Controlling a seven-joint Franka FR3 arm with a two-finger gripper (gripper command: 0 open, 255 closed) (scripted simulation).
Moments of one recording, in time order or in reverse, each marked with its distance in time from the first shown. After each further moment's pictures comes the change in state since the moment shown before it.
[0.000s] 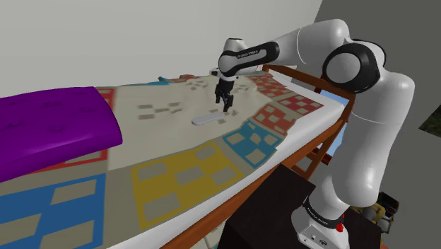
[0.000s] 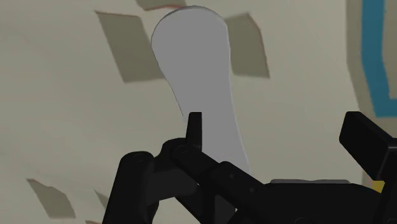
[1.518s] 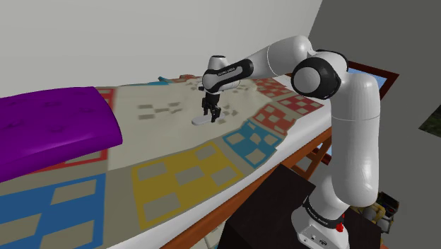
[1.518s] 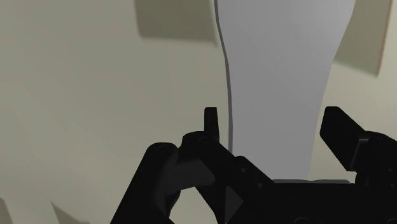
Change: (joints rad) arm -0.018 0.246 0.057 0.132 0.045 0.097 -0.174
